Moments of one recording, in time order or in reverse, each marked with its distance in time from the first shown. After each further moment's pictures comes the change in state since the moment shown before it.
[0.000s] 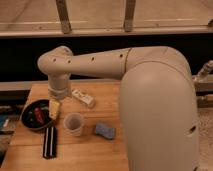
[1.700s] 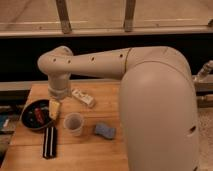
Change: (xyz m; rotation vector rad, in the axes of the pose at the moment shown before) arm 0.000 0.000 0.000 0.000 0.000 0.000
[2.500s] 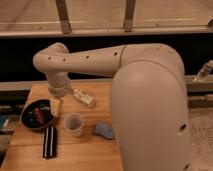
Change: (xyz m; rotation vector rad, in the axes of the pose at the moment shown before) arm 0.006 -0.016 -0.011 0.075 0.112 0.025
